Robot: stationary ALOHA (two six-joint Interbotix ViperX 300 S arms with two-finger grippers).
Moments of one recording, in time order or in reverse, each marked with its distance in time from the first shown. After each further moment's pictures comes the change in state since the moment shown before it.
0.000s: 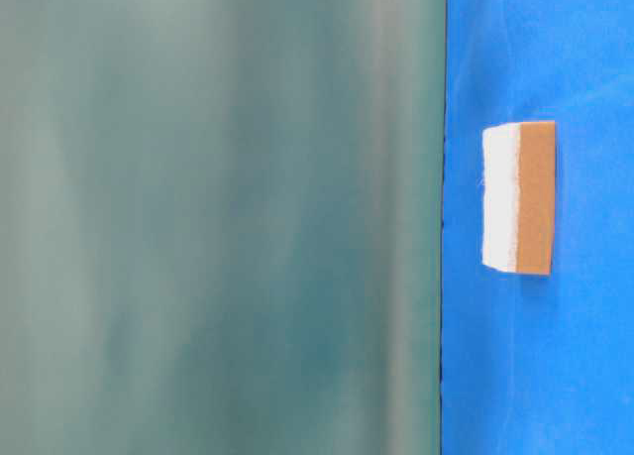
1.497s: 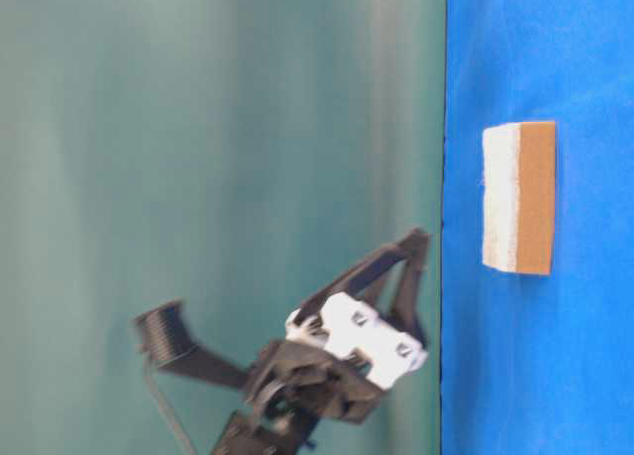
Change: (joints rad) left arm 0.276 1.058 -0.485 -0.025 -0.066 0.199; right arm -0.025 0.034 -0.014 -0.003 0.057 -0.005
